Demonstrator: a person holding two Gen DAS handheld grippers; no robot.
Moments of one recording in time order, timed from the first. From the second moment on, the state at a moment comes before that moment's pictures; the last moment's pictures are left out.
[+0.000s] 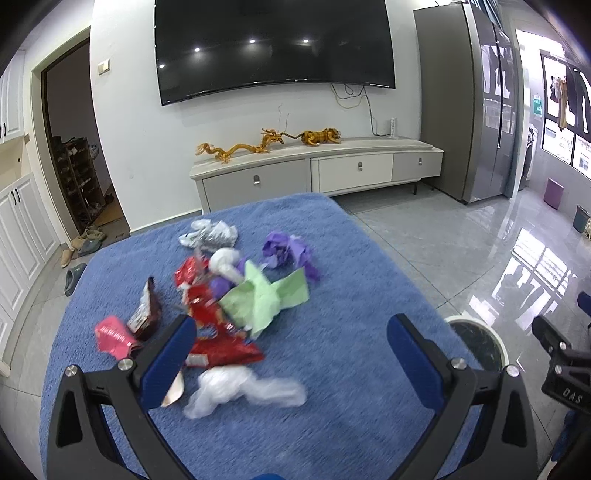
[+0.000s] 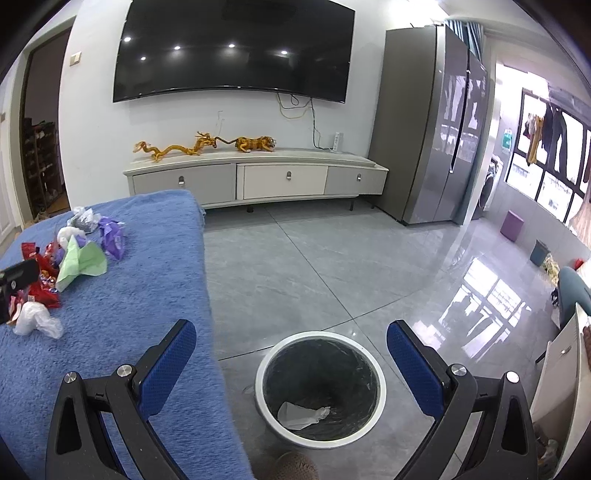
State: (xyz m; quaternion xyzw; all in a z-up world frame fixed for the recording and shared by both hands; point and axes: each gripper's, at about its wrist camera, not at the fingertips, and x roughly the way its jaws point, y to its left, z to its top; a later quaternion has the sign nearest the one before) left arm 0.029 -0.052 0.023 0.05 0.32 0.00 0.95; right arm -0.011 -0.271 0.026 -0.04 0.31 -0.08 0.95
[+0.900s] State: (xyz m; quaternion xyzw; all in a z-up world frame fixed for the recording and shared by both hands) left arm 0.022 -0.068 0.040 0.02 0.28 -0.07 0.96; right arm -0.012 -0.298 0.056 -0.03 0.27 -0.13 0.95
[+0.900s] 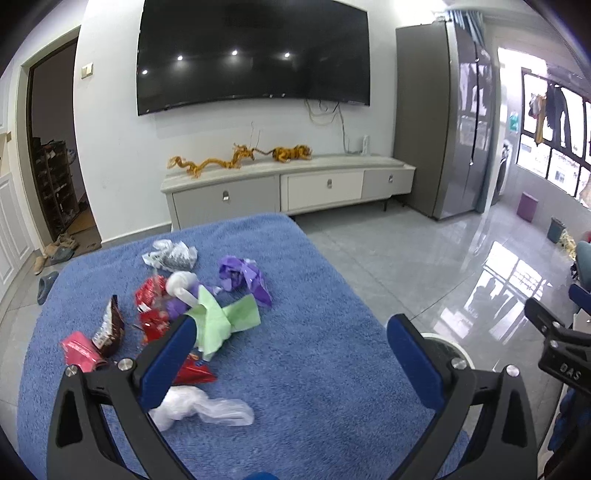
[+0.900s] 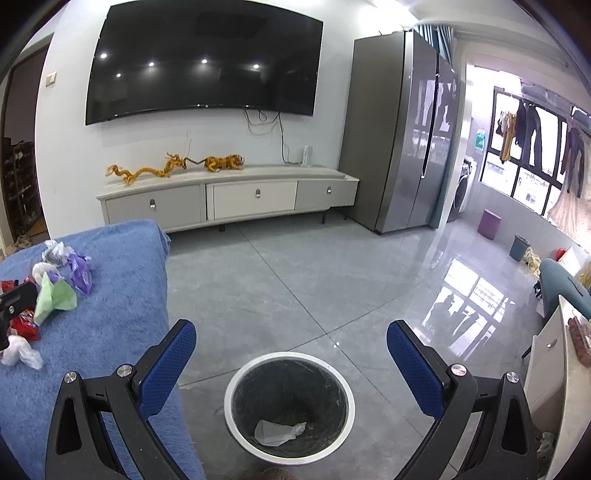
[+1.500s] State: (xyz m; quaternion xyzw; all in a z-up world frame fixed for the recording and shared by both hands) left arm -0.031 -0.023 0.084 0.01 0.24 -0.05 0.97; right arm -0.065 -0.247 0.110 -0.08 0.19 -0.12 0.97
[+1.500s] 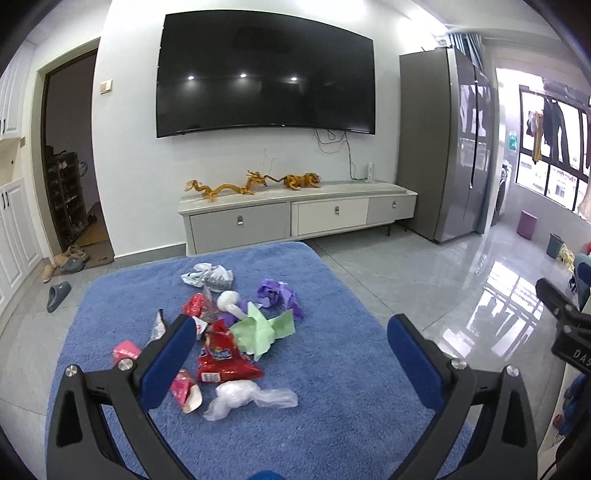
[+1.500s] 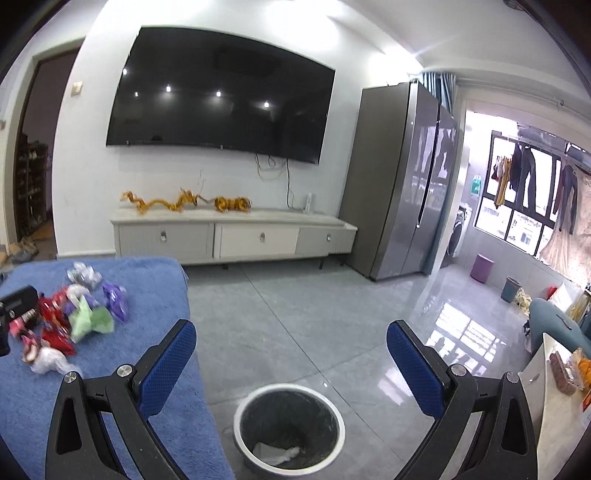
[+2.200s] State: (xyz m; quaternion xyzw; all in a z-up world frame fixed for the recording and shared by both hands) left arm -0.031 0.040 0.082 -0.05 0.23 -0.01 0.97; right arm -0.064 -0.215 0.110 -0.09 0.18 -0.07 0.98
